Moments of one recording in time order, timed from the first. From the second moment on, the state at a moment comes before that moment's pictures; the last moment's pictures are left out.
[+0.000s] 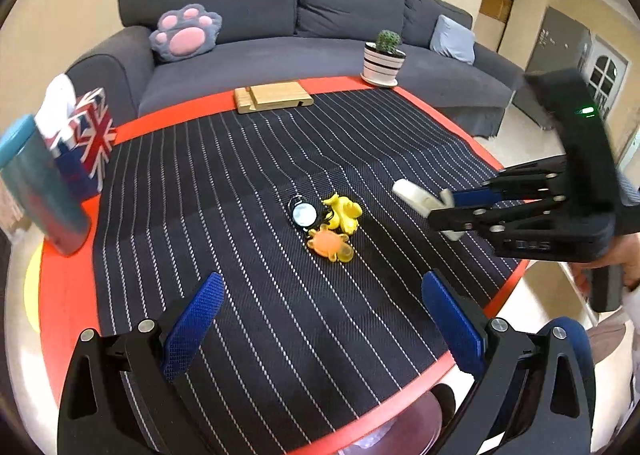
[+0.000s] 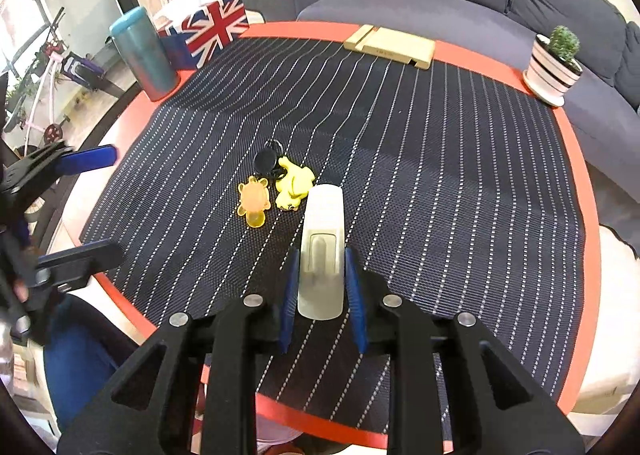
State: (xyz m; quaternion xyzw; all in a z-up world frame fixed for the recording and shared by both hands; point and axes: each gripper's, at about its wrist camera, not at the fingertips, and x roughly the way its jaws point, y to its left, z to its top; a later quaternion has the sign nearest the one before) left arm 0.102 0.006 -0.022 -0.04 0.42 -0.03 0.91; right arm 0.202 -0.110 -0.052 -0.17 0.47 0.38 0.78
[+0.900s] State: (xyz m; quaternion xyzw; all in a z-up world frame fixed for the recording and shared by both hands) left arm 0.174 -0.011 -0.083 0.01 0.49 -0.05 0.87; right arm 0.203 -0.149 -0.043 -0.15 0.47 0.37 0.79
